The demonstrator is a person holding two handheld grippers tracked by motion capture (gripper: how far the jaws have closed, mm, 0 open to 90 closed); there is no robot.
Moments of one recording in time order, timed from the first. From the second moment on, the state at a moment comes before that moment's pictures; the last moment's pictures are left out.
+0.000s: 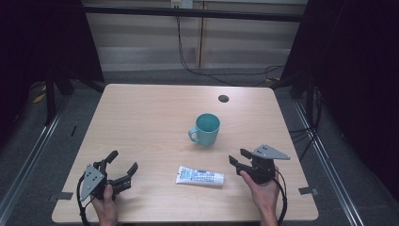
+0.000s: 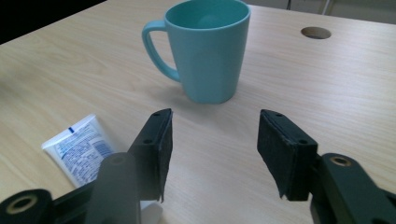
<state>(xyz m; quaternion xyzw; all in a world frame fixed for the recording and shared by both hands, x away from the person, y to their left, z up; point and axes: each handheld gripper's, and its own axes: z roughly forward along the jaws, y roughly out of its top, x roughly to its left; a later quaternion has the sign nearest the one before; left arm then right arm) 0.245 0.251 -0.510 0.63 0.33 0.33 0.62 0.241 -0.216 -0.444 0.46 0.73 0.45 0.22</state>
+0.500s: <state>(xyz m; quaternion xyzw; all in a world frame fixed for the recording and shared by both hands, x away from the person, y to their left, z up) 0.245 0.251 -0.510 0.63 0.33 0.33 0.62 0.255 -0.201 -0.436 0.43 0.77 0.44 0.16</state>
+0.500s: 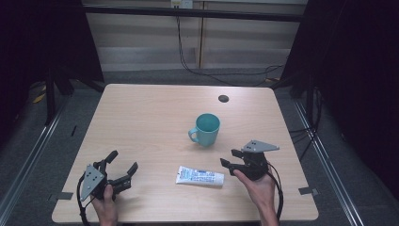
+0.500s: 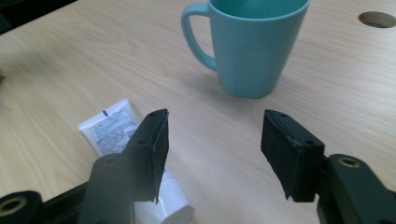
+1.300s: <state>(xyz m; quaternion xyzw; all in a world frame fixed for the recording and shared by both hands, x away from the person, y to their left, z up) 0.245 0.252 -0.510 0.63 0.33 0.33 0.62 0.273 -0.170 -0.432 0.38 0.85 0.36 0.08</state>
